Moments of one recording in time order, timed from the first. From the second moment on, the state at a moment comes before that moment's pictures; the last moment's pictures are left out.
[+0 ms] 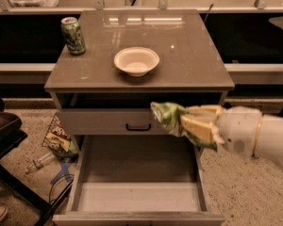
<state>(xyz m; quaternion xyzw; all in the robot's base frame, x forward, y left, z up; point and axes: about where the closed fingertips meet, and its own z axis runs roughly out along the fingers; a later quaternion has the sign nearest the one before) 0.451 -0.109 0.867 -0.37 0.70 0.29 0.54</state>
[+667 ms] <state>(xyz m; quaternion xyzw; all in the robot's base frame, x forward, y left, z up) 0.425 -0.110 0.731 -0.36 0.71 0.31 0.52</state>
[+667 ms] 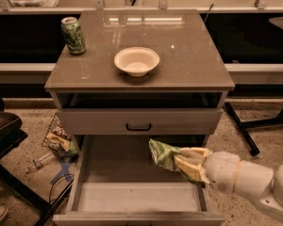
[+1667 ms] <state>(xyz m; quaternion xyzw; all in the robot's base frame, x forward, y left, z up) 0.452 -0.092 0.599 -0.38 0.77 0.21 0.47</state>
